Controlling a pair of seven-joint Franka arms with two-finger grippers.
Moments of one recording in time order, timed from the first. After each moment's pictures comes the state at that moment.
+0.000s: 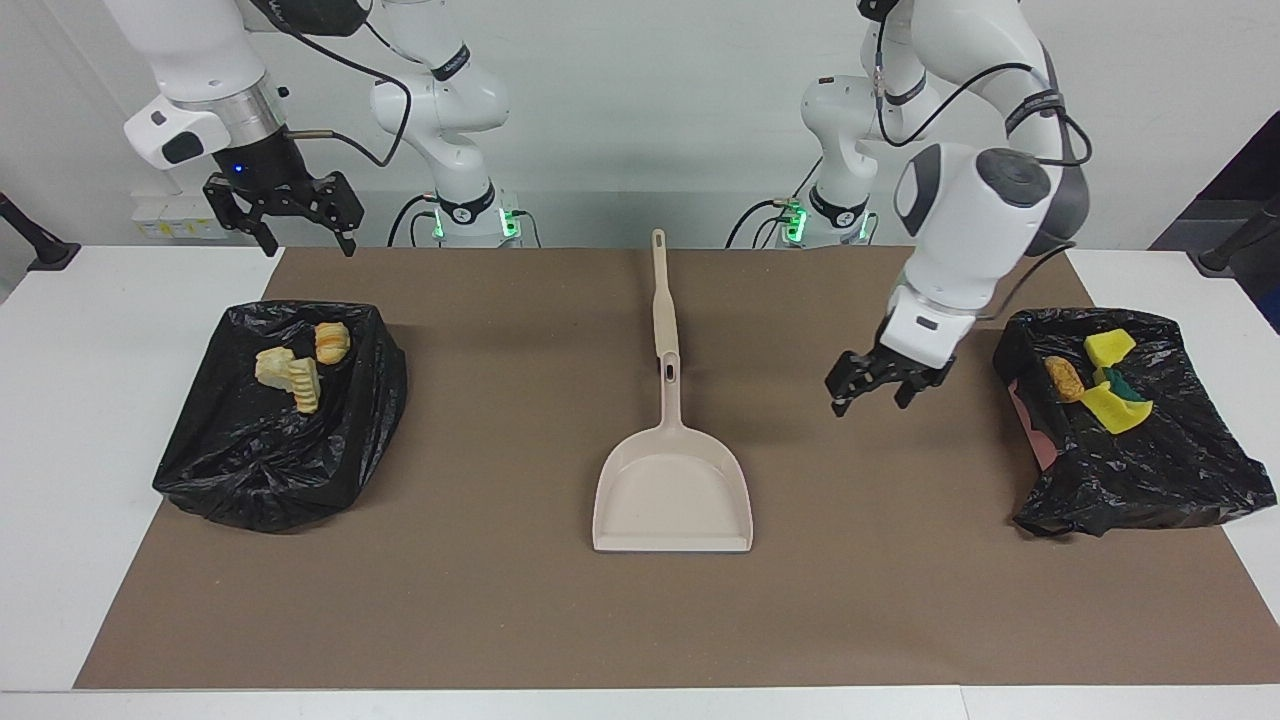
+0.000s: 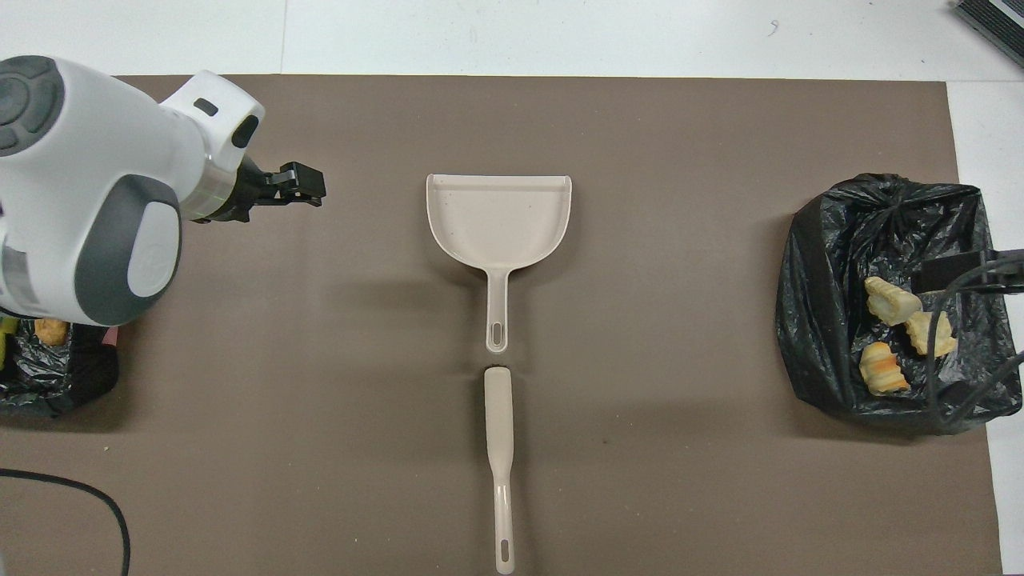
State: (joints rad) left arm -0.18 0.21 -0.05 -1.65 -0.08 2.00 -0.29; right arm 0.09 -0.10 -0.14 -1.65 -0.01 1.60 -0.01
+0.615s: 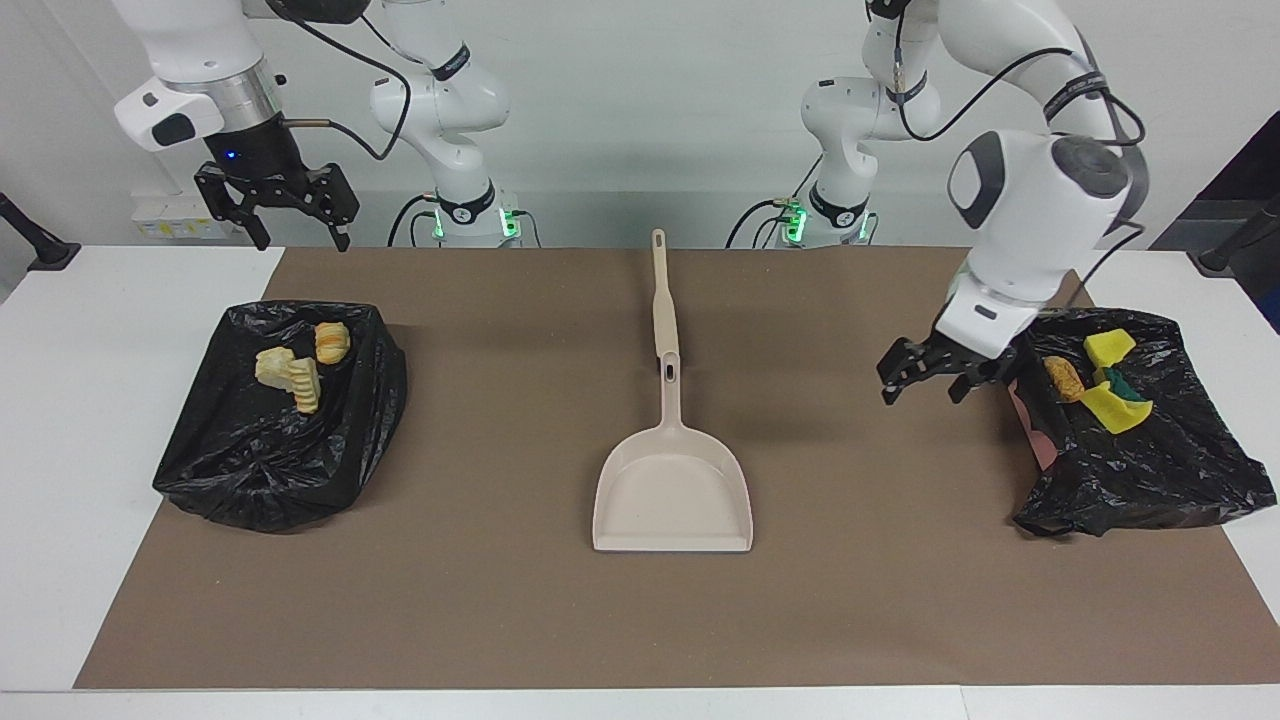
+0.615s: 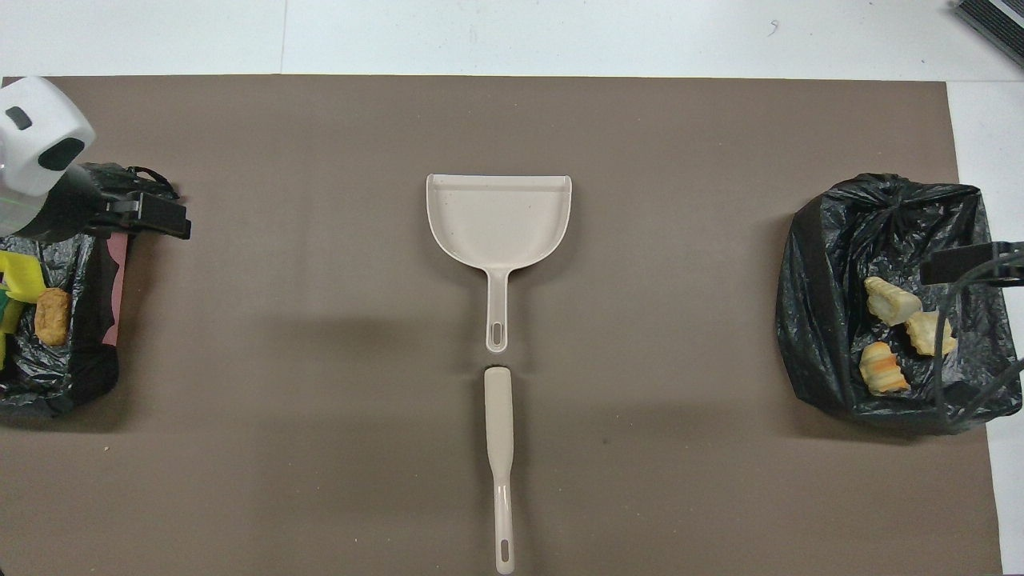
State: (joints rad) left arm -0.02 0.07 -0.04 -1.64 -0.07 1.76 0.05; right arm 0.10 -0.10 -0.14 -1.63 -0.02 1.60 -0.01
